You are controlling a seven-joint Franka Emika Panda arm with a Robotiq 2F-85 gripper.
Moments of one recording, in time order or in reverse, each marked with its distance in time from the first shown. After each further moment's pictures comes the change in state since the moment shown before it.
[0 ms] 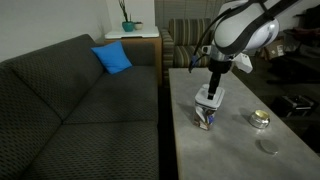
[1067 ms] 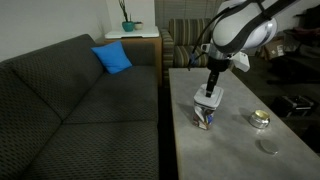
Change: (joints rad) arm 0.005 0.018 0.001 0.044 0.001 0.000 0.021
